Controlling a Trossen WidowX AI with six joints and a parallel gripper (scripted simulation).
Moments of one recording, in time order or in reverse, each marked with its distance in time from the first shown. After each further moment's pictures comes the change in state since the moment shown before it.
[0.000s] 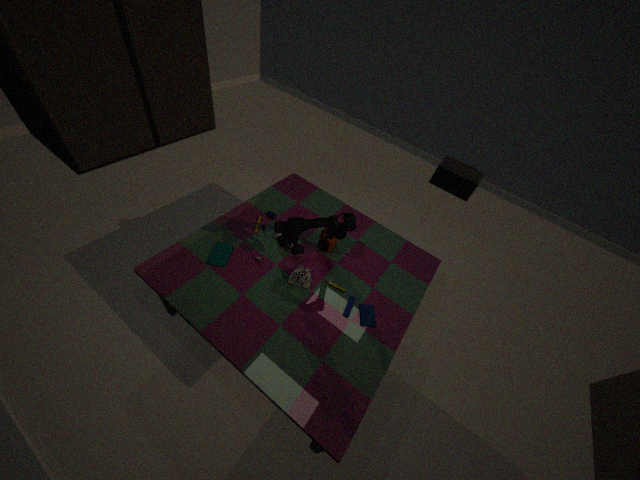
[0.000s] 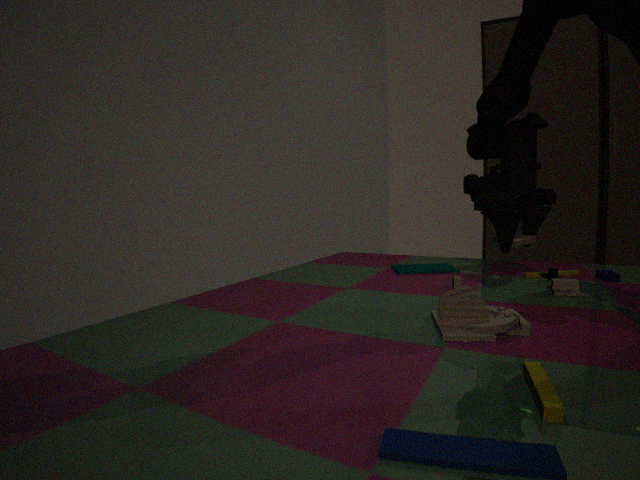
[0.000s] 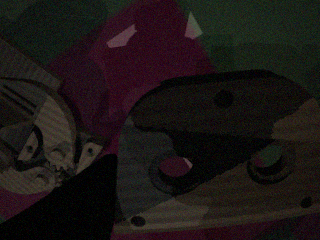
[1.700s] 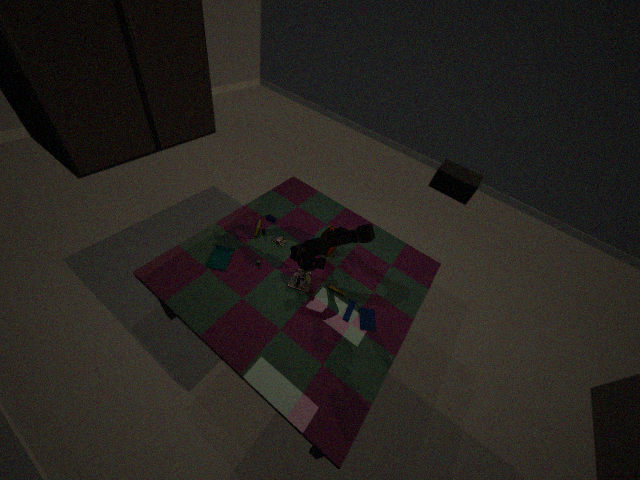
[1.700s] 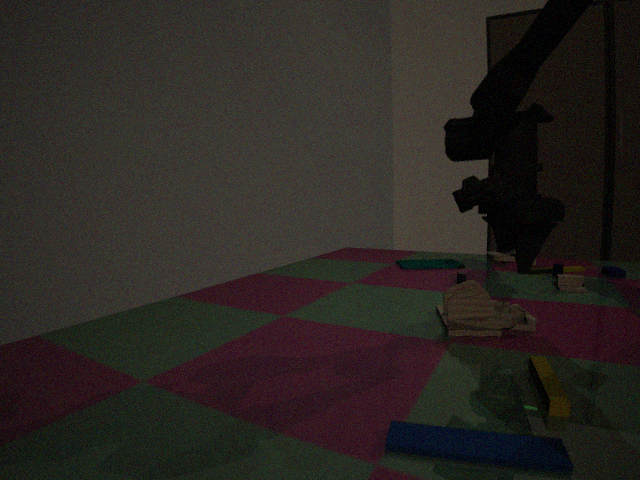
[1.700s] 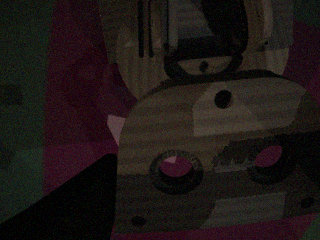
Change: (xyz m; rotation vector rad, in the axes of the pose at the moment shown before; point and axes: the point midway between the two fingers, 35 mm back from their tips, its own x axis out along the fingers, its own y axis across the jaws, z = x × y) arm 0.011 0.120 -0.045 -0.783 0.013 0.062
